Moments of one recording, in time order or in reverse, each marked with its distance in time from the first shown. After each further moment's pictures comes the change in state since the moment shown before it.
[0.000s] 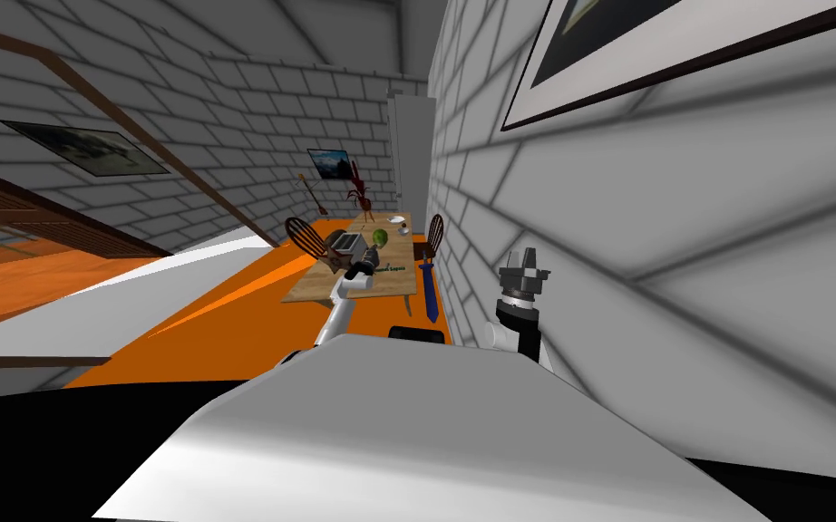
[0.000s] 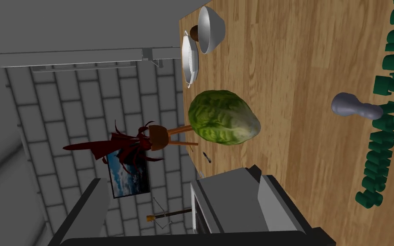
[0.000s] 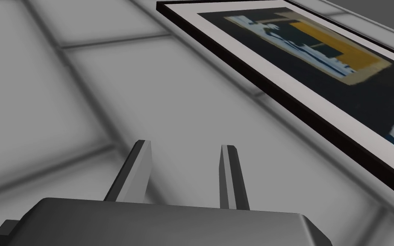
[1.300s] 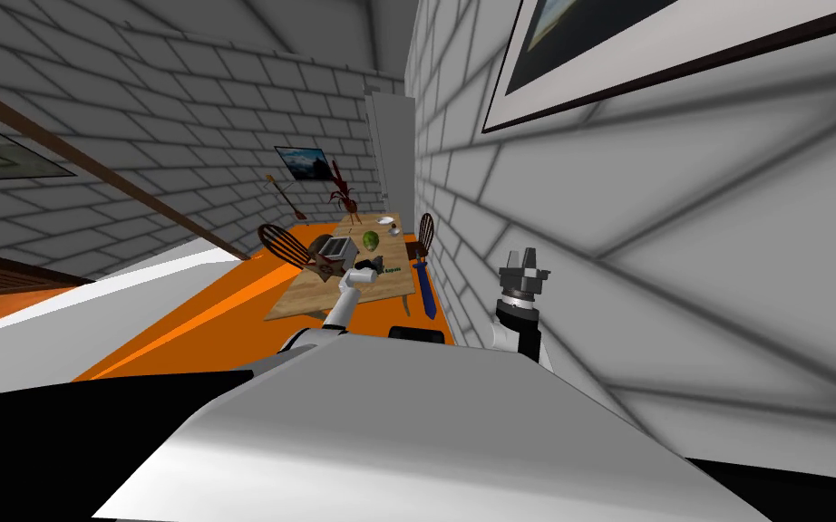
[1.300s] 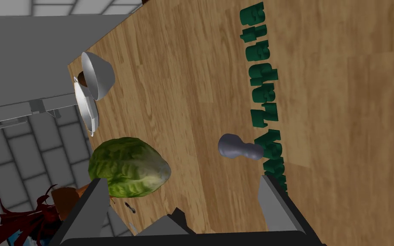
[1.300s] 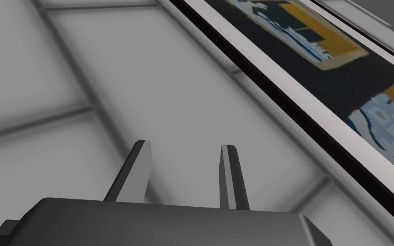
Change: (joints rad) left arm -0.176 0.036 -0.007 0.282 0.011 0.291 -0.010; right arm 0.000 0.000 0.000 0.000 0.000 0.000 0.000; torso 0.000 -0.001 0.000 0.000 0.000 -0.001
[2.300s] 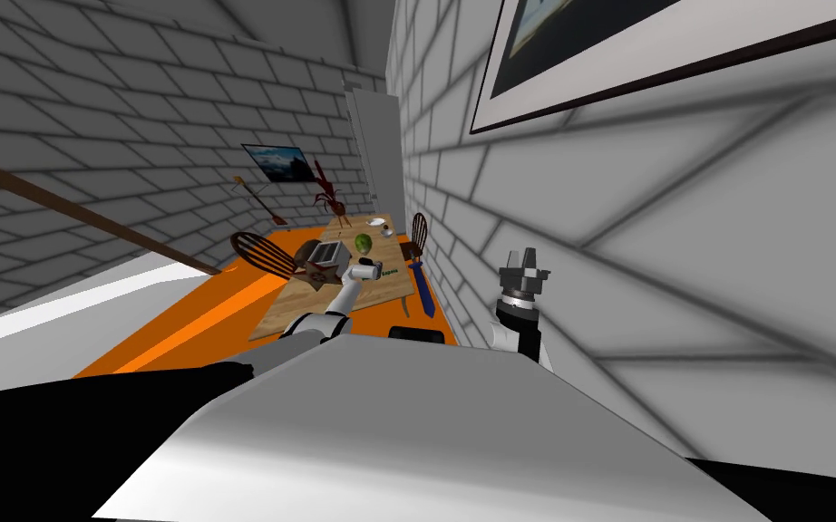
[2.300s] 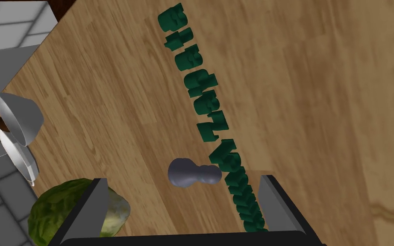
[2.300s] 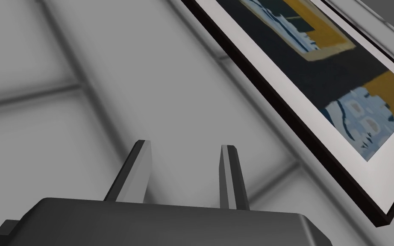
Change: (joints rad) left arm -0.131 0.051 -0.020 0.225 0.003 0.179 -0.028; right arm 0.000 0.000 0.000 0.000 0.000 0.000 0.000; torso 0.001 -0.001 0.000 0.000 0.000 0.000
